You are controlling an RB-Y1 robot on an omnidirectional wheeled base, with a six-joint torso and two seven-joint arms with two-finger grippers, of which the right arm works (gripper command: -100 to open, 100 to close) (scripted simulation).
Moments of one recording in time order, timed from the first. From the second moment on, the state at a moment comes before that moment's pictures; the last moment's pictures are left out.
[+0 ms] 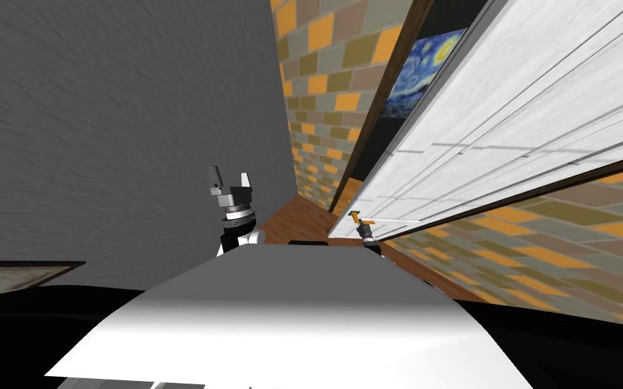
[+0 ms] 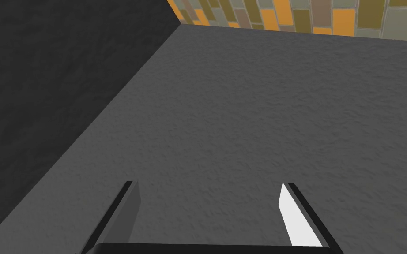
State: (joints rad) arm 0.06 -0.44 0.07 -0.53 -0.06 -1.10 -0.41
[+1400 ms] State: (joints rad) arm 0.13 -0.48 0.10 -0.49 -0.04 -1.24 -0.46
